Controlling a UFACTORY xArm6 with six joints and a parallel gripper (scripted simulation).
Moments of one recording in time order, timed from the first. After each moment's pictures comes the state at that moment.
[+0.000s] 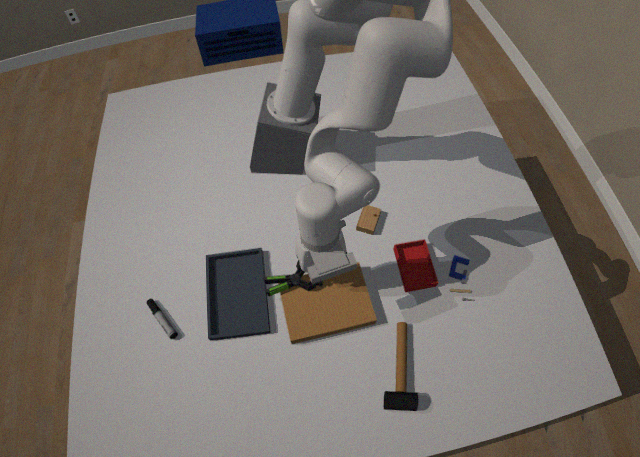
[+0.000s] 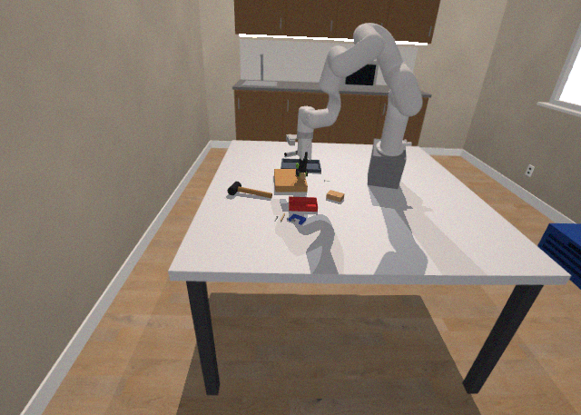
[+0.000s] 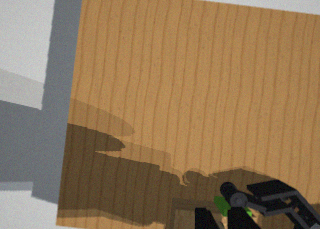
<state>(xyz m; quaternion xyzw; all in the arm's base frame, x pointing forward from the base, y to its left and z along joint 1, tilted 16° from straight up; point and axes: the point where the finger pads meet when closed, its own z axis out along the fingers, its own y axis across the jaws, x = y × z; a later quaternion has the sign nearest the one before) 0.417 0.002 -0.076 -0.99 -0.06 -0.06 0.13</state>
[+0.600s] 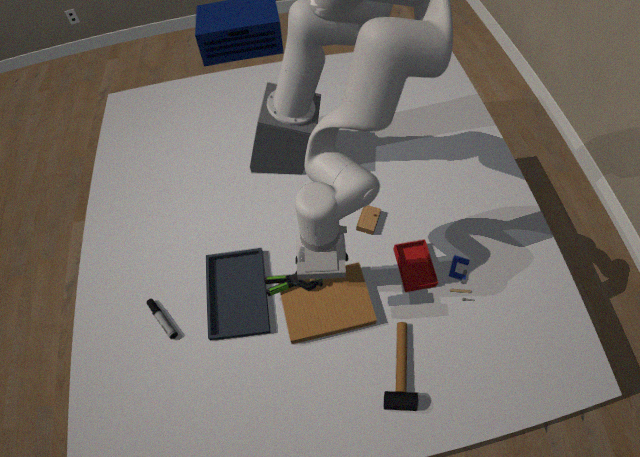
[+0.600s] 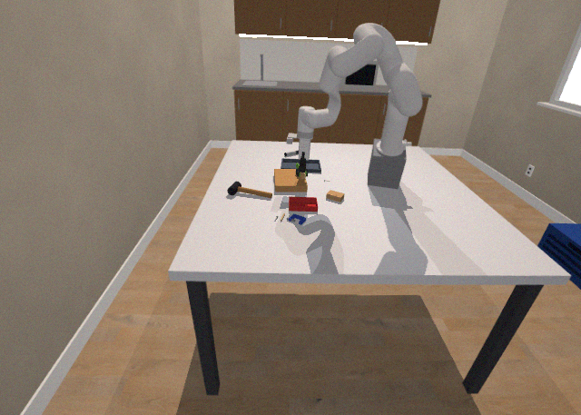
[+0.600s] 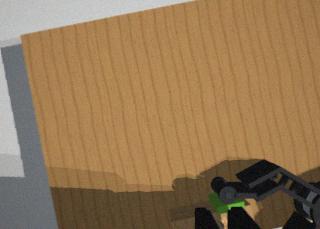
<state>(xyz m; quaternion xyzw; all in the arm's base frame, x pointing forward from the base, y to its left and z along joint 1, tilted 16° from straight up) 0.417 0.002 -0.075 -0.99 0.10 -0.04 0.14</state>
